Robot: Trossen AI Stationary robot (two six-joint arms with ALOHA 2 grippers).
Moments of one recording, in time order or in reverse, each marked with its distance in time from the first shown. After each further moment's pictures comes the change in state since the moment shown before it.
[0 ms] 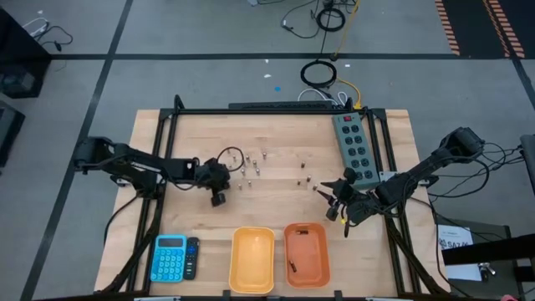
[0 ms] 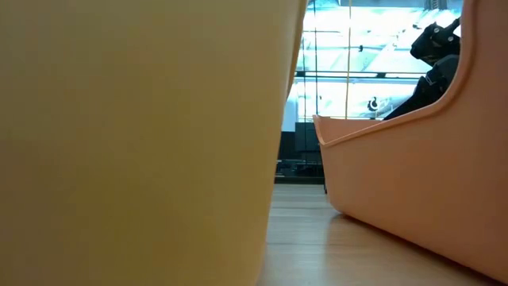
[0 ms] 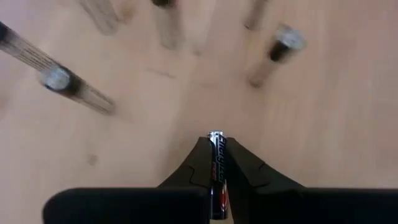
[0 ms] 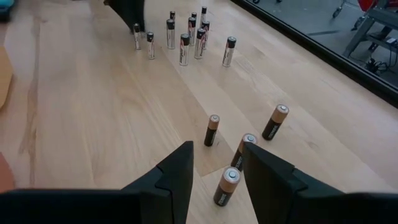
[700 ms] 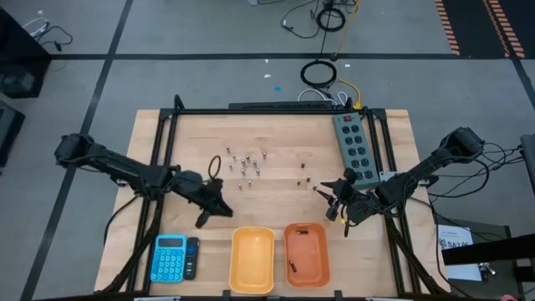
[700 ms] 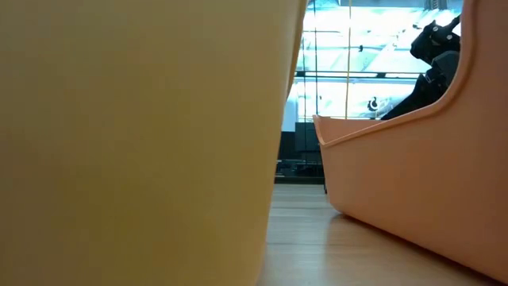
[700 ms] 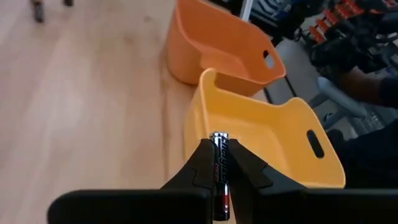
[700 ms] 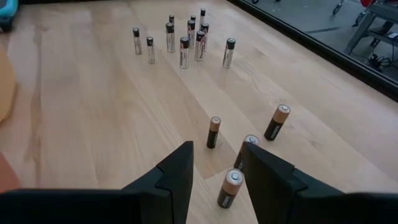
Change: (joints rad) left arm -0.280 -0.279 0.002 0.264 0.258 -0.249; right arm 0.000 0.000 0.000 0.016 0.002 0.020
